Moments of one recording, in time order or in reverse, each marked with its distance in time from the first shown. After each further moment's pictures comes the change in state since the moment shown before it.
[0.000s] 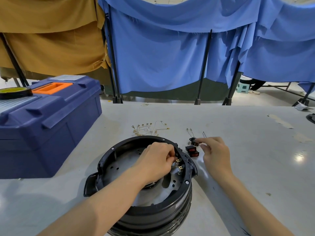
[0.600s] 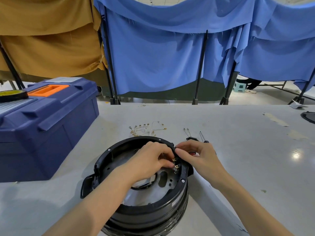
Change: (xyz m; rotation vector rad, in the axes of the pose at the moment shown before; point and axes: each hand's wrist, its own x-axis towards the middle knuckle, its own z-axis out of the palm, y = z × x) left_hand -0.001 -0.007 -0.013 -0.185 -0.122 0.085; right_hand -0.018 -0.037 -0.013 0.428 -0.389 0.016
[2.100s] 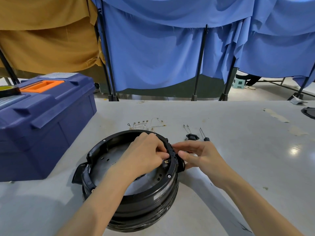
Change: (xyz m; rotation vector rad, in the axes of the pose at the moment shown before) left_hand -0.006 0.013 -0.012 0.158 0.120 -0.142; right_hand -0.002 0.001 -0.007 0.262 -0.170 0.092
